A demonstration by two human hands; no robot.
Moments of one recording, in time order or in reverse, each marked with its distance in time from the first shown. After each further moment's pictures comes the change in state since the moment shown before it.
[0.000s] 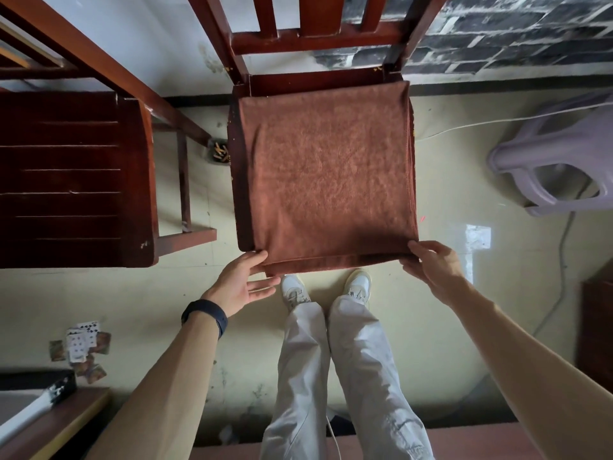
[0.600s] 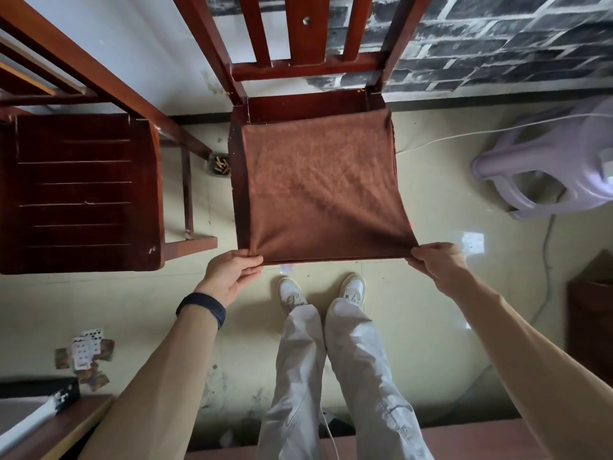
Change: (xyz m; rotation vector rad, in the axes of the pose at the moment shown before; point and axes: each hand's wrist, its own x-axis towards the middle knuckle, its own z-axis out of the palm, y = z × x) left_hand -0.030 0.020 0.007 -0.080 0.165 0.096; right_hand -0.027 -0.028 -0.023 -0.058 0.093 -0.014
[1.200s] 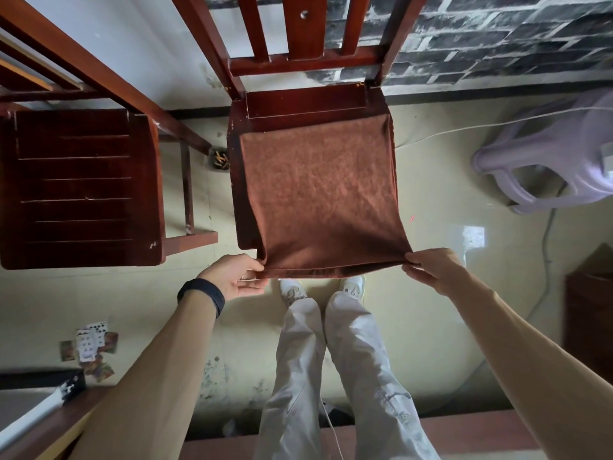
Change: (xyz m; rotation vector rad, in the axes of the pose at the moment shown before) left_hand -0.010 0.007 0.003 0.351 -0.072 -0.226; right_hand -0.003 0.005 -0.005 -0.011 -0.050 0.184
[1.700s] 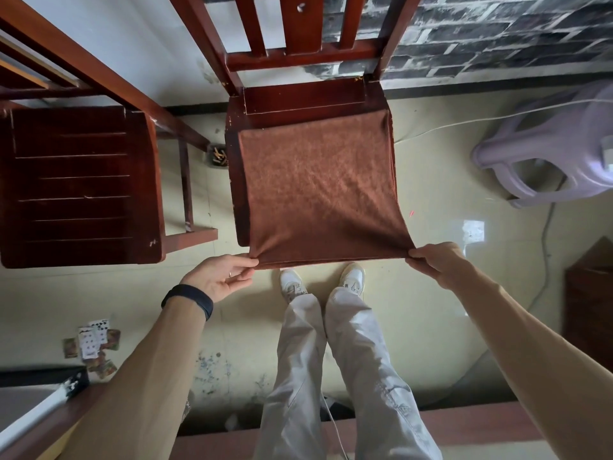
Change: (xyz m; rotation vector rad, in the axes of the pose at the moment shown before) left_hand -0.007 -0.003 -0.020 -0.167 -0.022 -0.003; right_hand 0.005 -0.005 -0.005 -0.007 0.057 0.027
